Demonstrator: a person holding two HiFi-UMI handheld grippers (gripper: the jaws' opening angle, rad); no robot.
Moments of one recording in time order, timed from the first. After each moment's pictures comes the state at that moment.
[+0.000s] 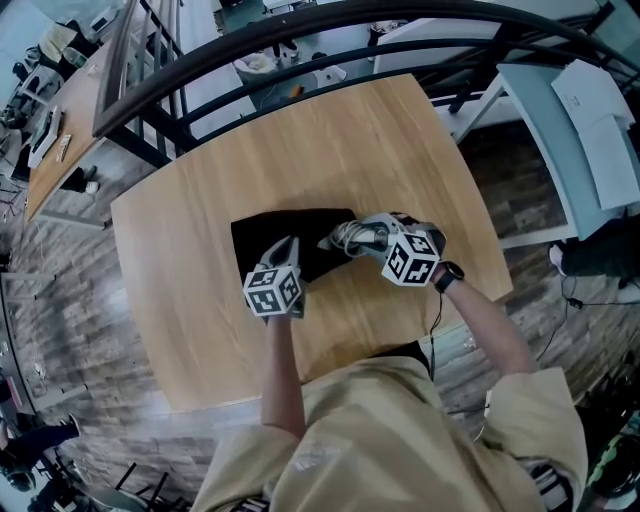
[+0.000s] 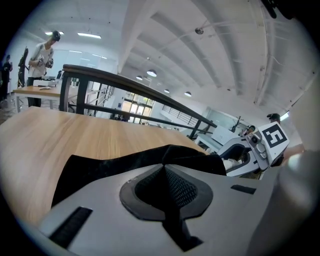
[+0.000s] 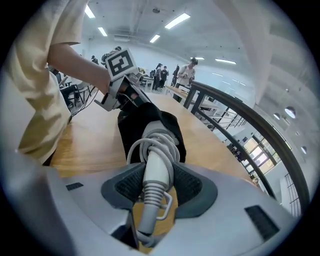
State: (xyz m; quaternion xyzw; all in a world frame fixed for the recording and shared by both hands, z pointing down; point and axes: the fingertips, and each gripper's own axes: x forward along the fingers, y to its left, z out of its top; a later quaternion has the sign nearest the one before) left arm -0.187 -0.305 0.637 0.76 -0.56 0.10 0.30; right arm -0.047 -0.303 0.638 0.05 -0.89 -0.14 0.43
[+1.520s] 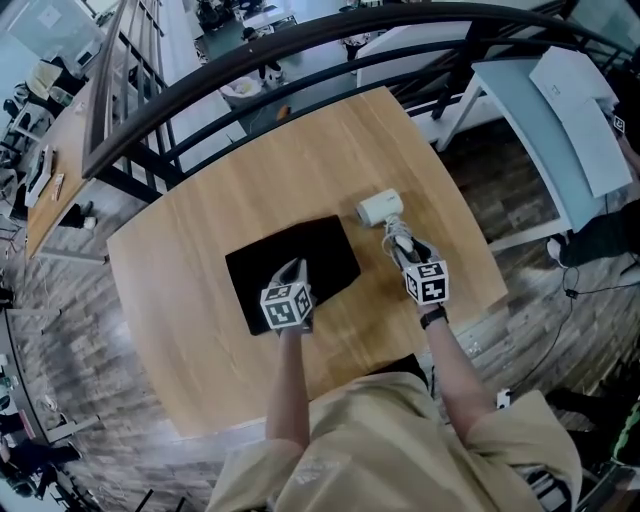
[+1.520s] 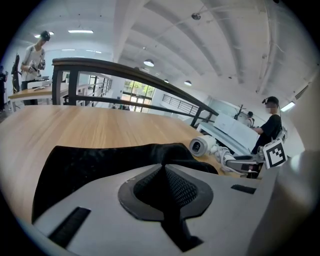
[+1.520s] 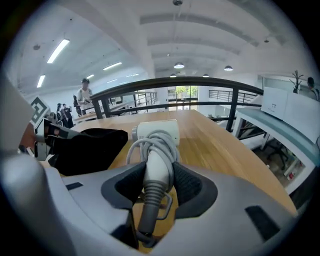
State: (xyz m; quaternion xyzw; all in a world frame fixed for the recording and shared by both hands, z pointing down) left arm -0.139 -0.321 0.685 0.75 -0.56 0.16 0.32; right arm 0.127 -0.352 0.705 0.50 -0.80 0.20 0.26
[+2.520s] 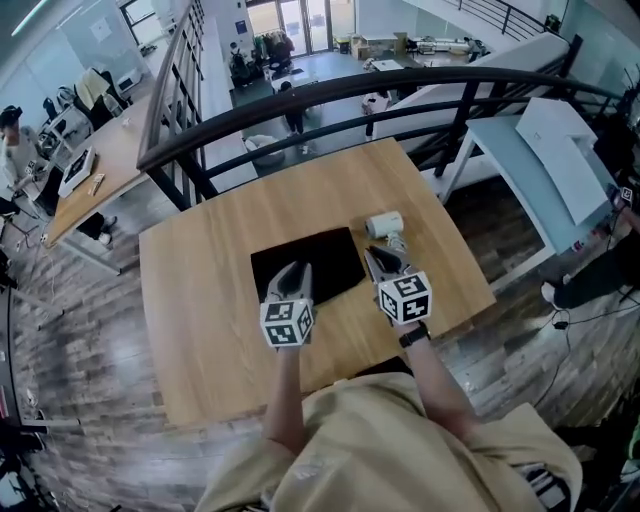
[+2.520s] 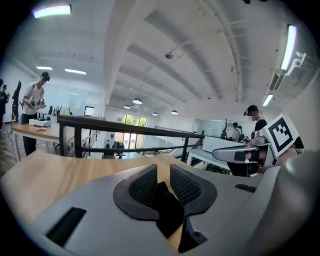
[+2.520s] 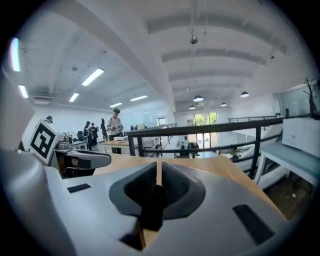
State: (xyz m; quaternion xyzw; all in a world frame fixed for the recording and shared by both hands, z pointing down) left arm -0.148 -0.224 0.511 0.80 -0.58 0.06 0.13; right arm 0.001 -0.255 0.494 0.43 -0.89 0.08 0.10
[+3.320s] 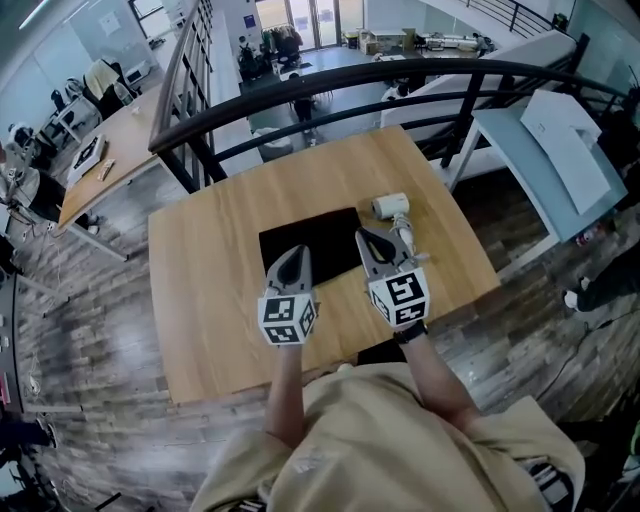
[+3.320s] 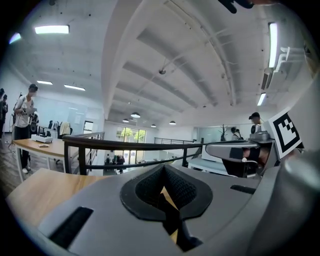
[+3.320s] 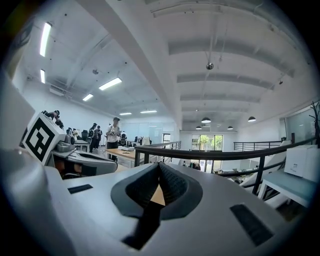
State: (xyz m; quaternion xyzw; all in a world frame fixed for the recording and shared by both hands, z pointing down) left arm -0.144 -0.161 0.444 0.80 -0.59 0.03 0.05; right arm -0.034 -0.183 0.412 0.42 -0.91 -0.04 0.04
